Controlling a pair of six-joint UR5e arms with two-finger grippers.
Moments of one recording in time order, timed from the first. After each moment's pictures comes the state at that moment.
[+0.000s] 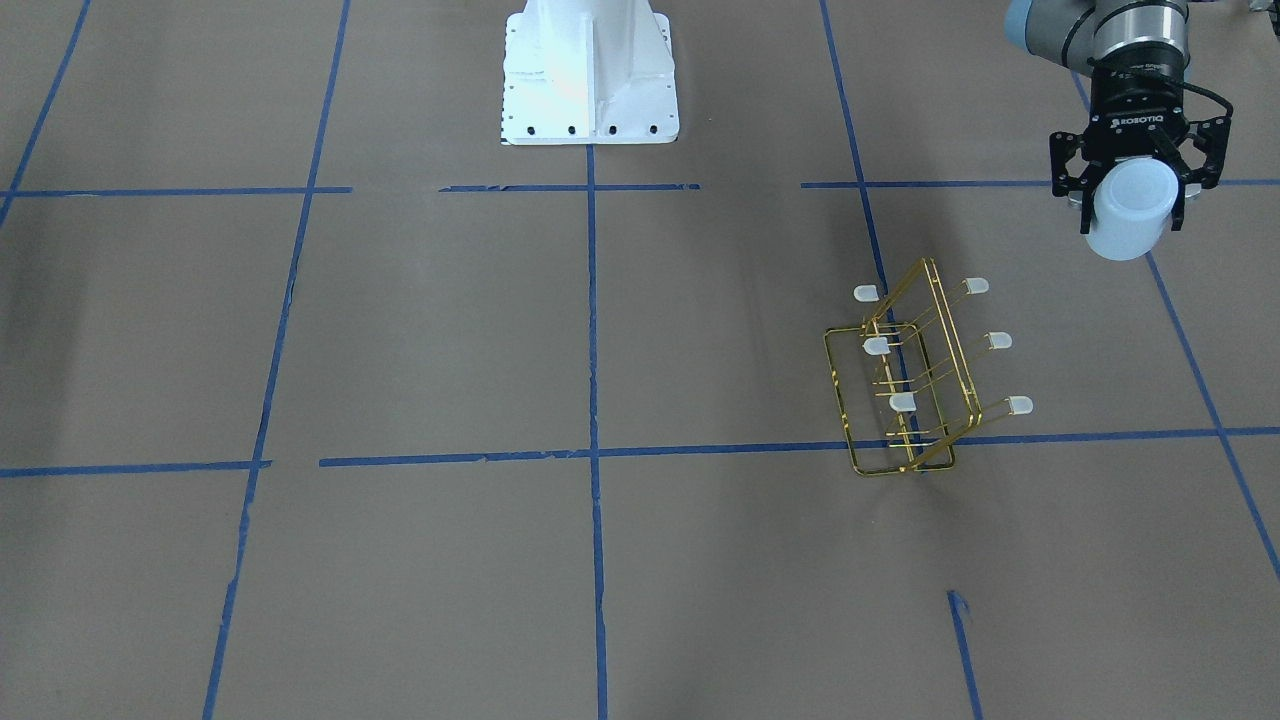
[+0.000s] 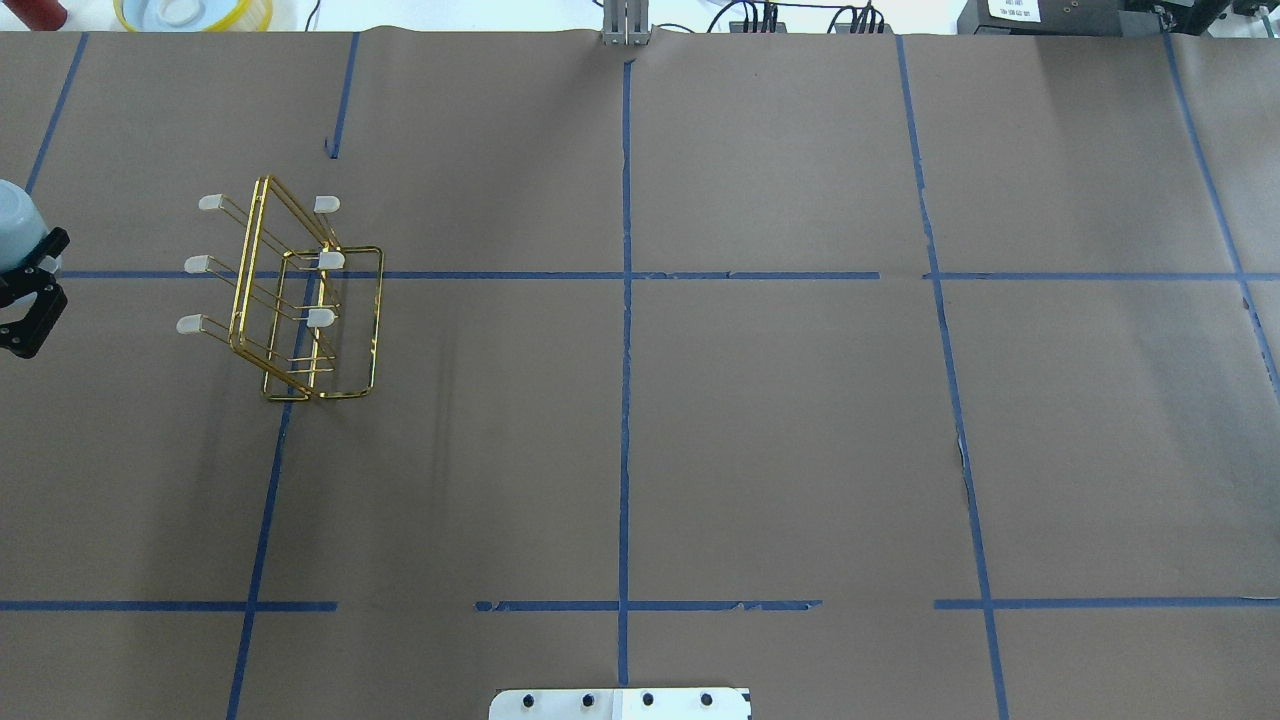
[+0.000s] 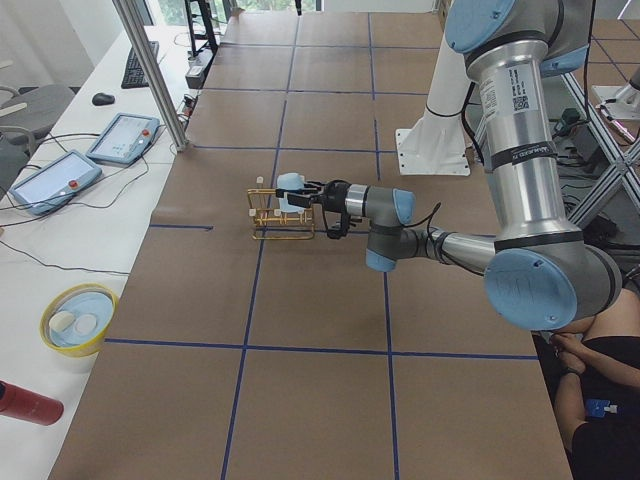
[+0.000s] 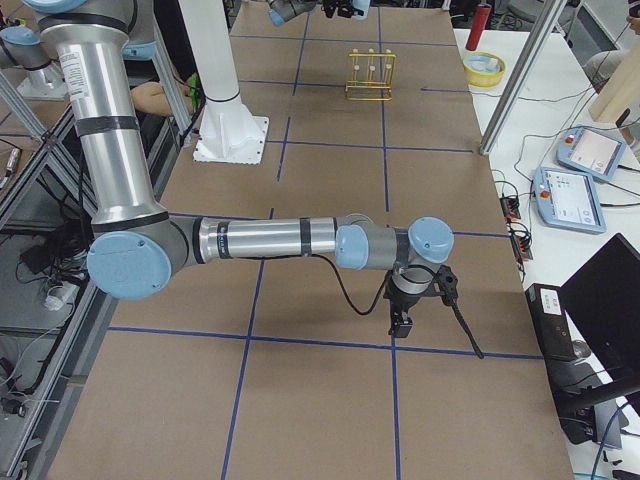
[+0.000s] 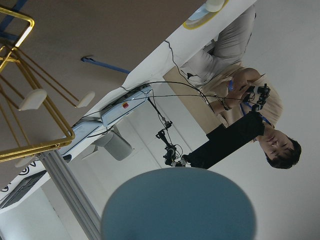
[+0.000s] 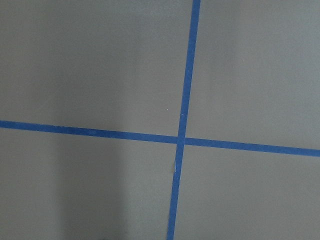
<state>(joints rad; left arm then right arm) -0.52 -1.29 -1.84 -3.30 -0.80 -3.36 1.49 -1.39 1.46 -1.67 2.30 -0.04</state>
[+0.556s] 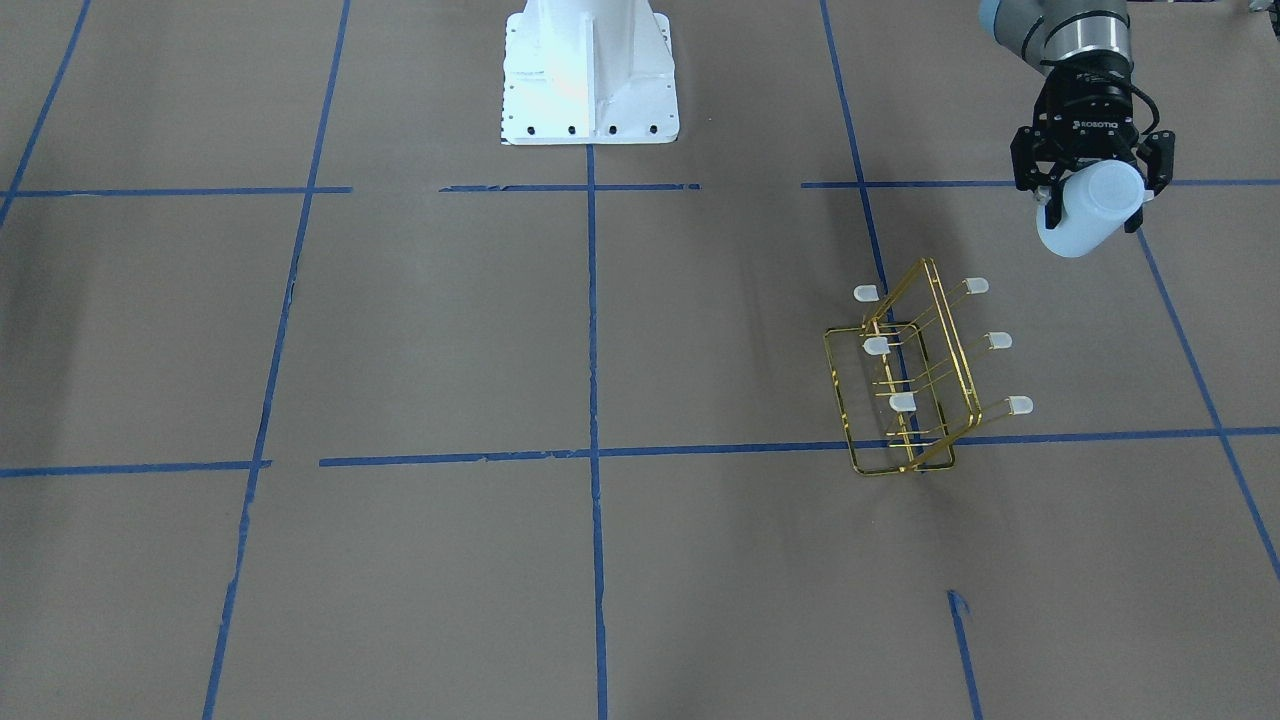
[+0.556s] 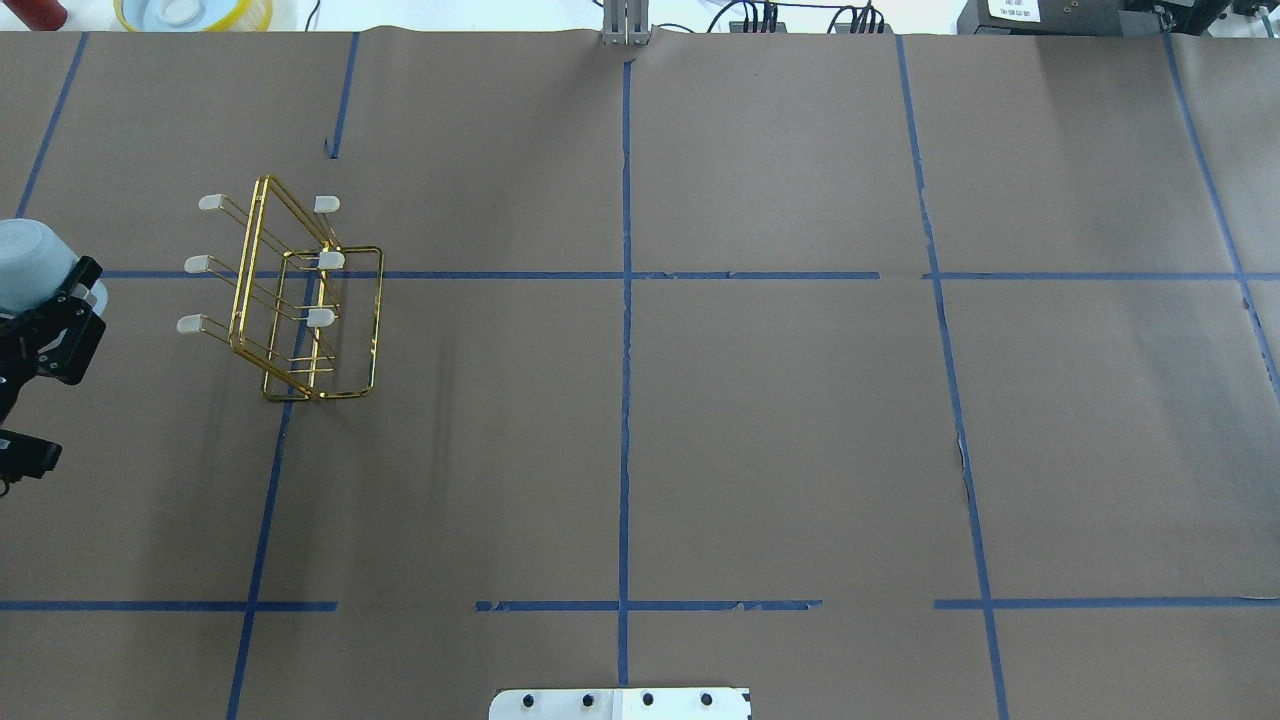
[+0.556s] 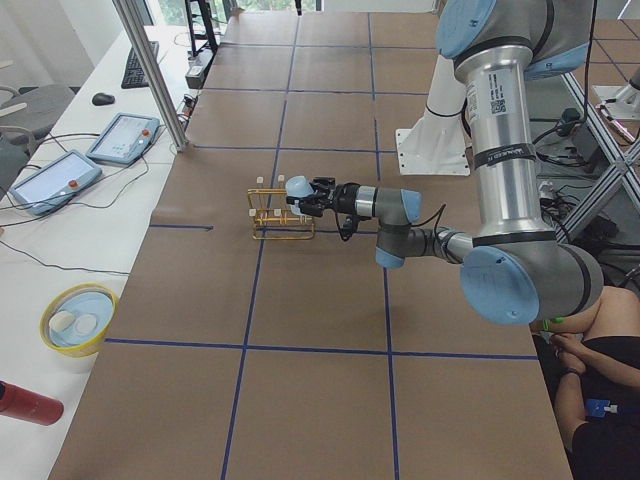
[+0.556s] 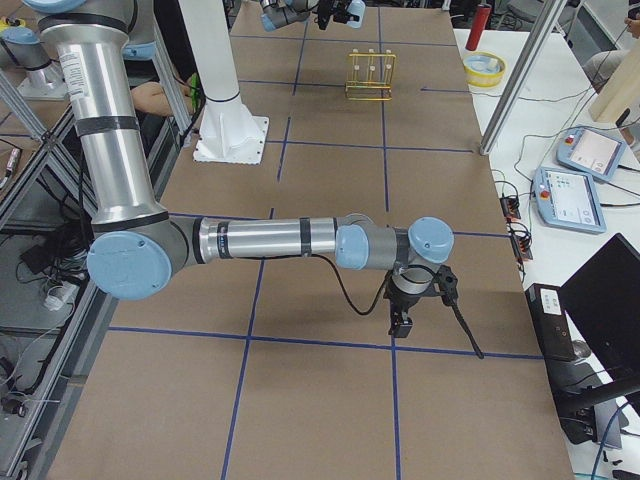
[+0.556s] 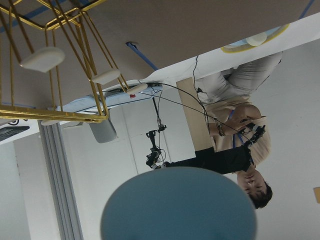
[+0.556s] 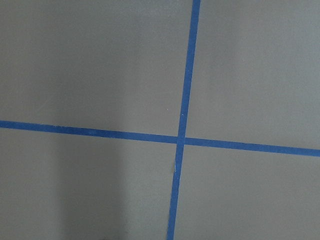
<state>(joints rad) -0.35 -1.33 -1.79 -3.30 -0.54 -3.61 1.49 -1.39 1.46 -1.67 2.30 -0.04</state>
